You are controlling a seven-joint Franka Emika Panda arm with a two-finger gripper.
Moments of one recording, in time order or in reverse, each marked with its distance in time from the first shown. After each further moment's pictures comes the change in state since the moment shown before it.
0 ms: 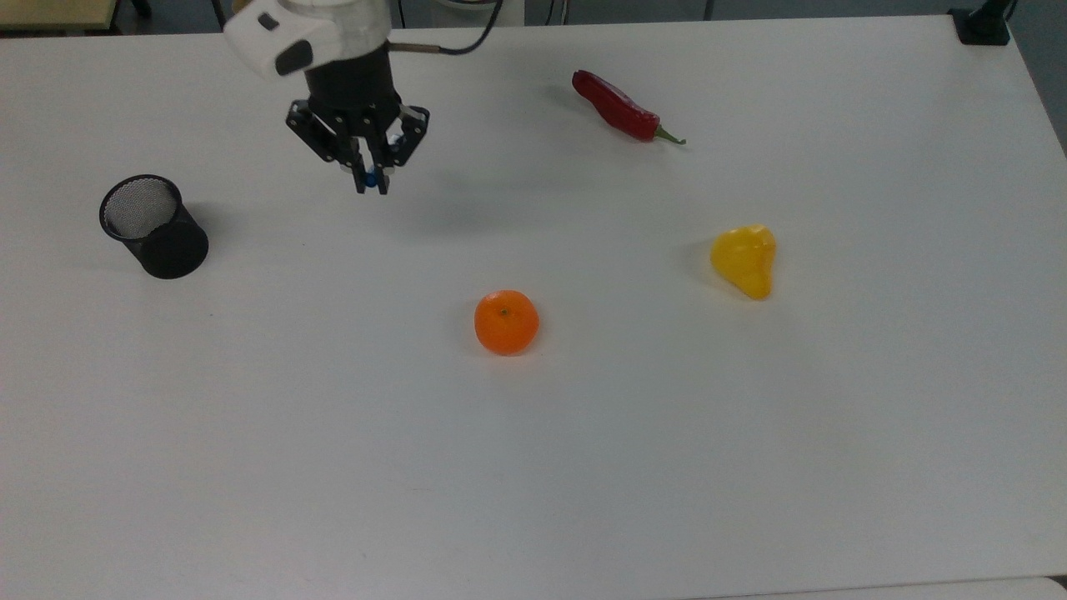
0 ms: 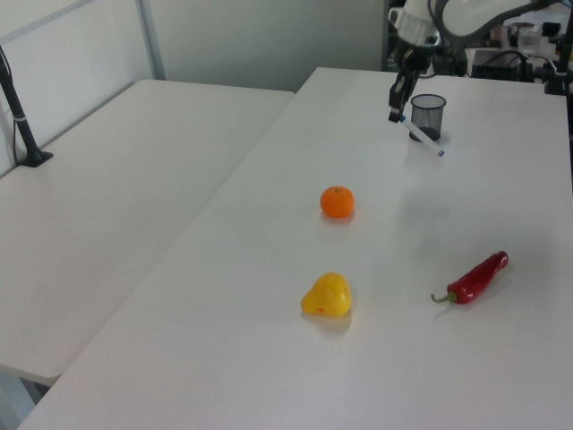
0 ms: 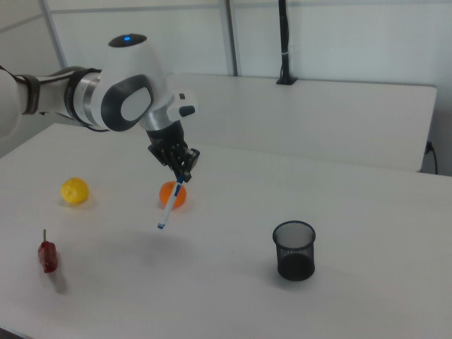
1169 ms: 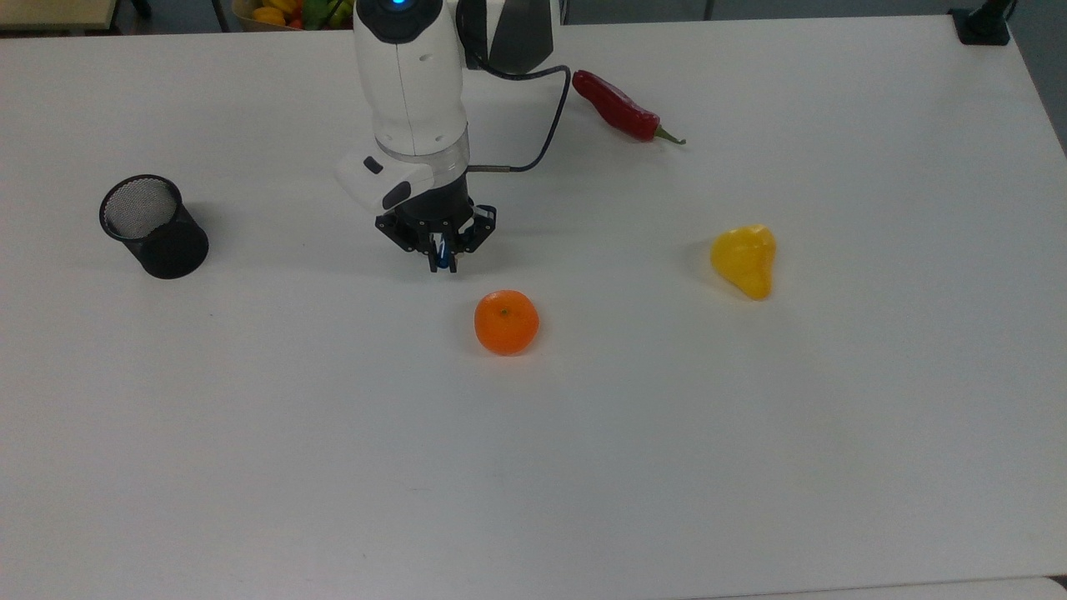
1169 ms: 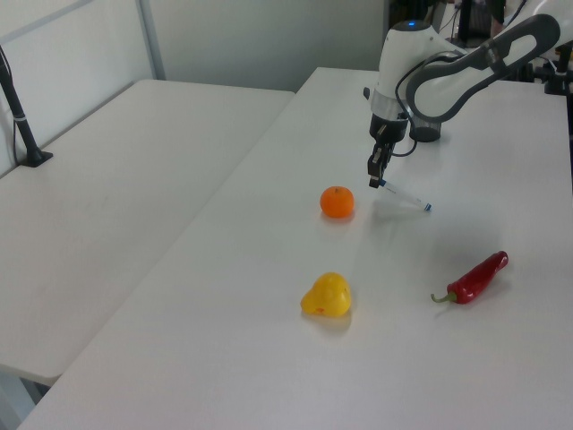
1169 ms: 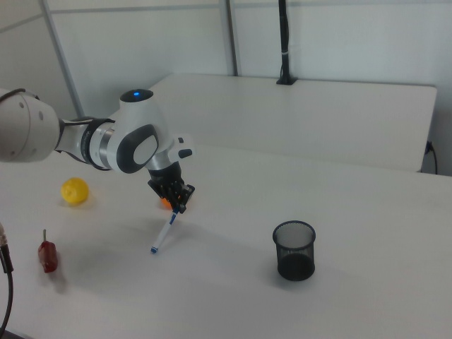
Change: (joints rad) arm 0.055 0.211 0.036 -0.032 0.000 0.197 0.055
